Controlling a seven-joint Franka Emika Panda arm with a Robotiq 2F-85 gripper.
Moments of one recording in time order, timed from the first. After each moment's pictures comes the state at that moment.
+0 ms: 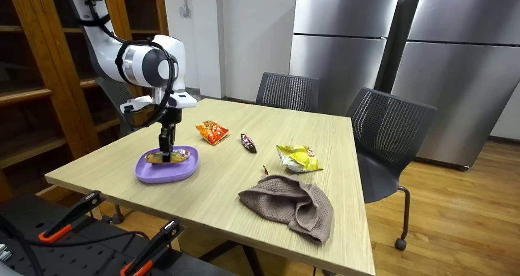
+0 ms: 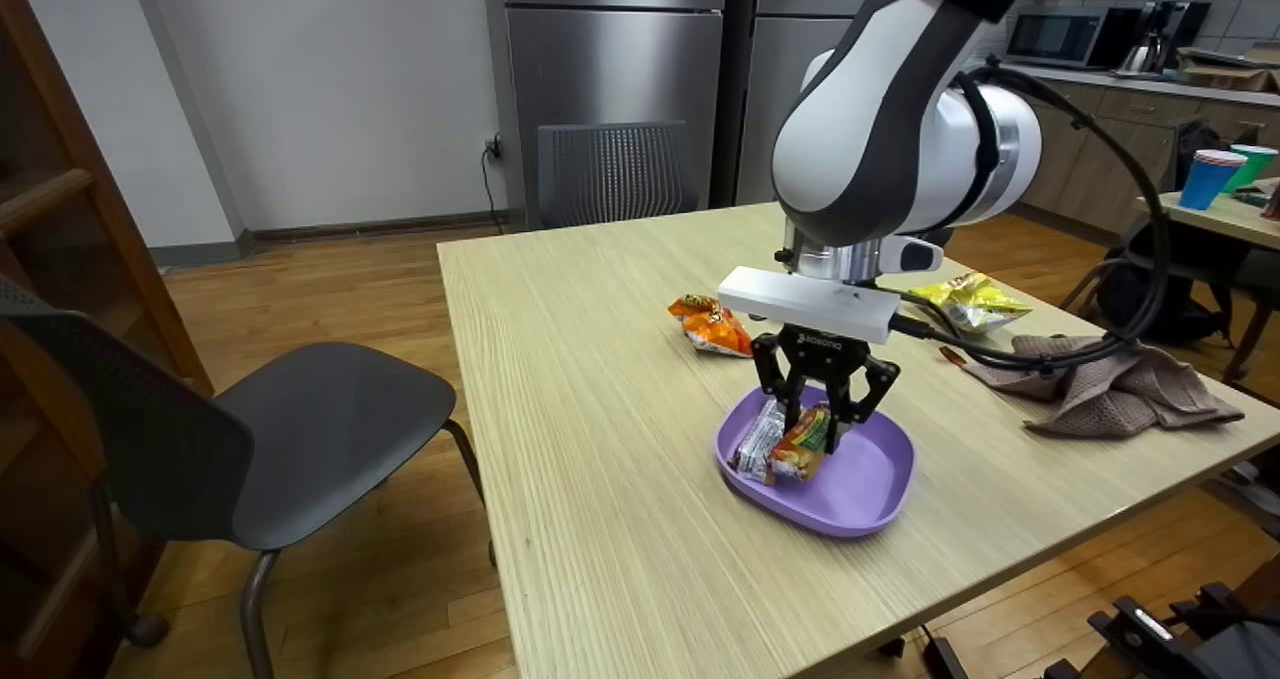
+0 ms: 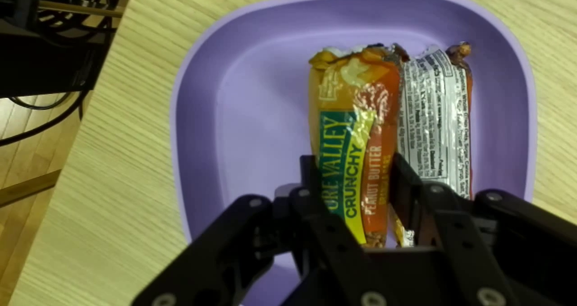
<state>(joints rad) 0.23 0.54 0.00 -2.28 0.14 2.65 1.06</state>
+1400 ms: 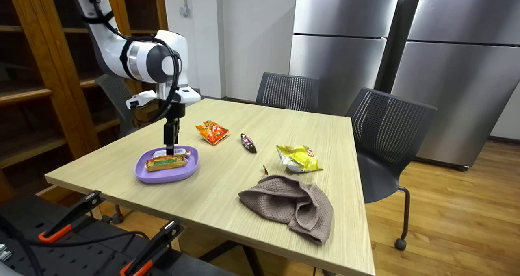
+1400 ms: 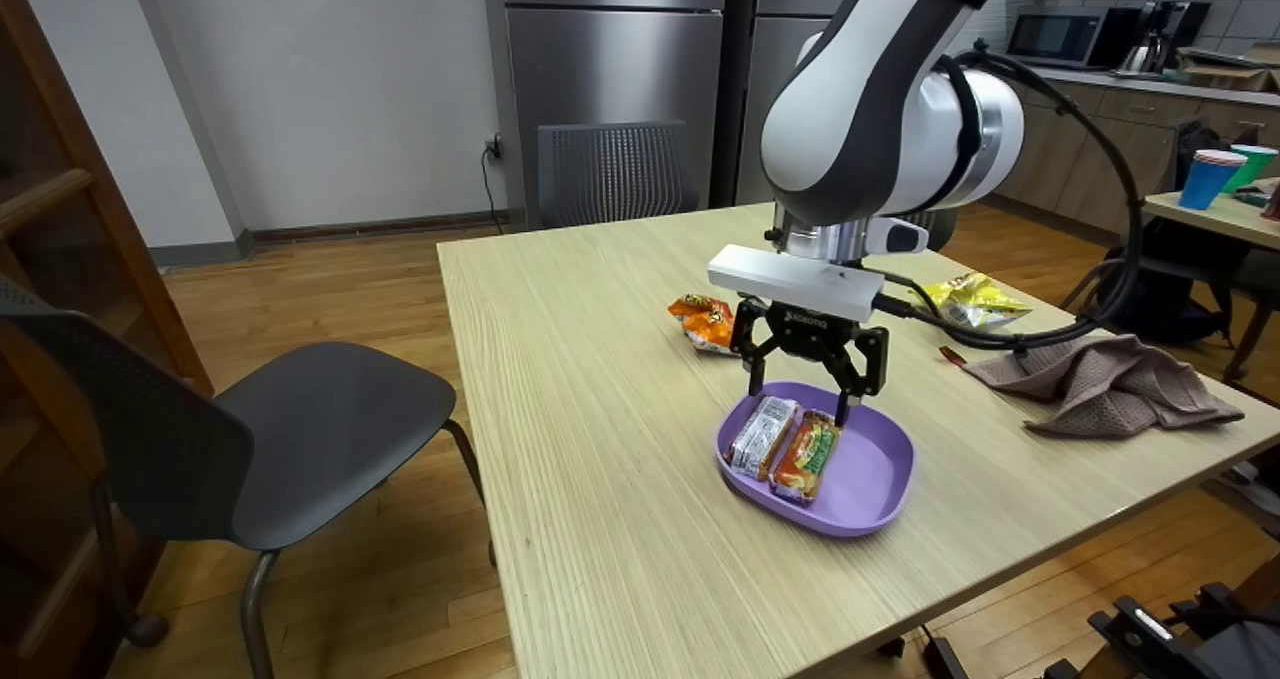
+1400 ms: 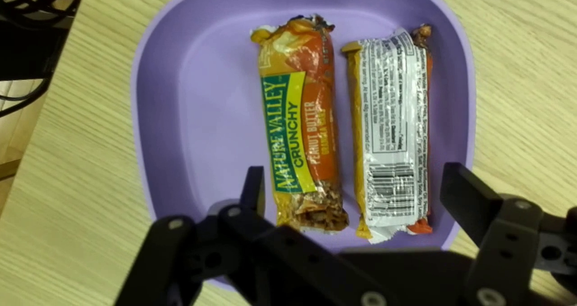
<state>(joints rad) 0.23 0.54 0.00 -2.23 0.15 2.65 1.05</state>
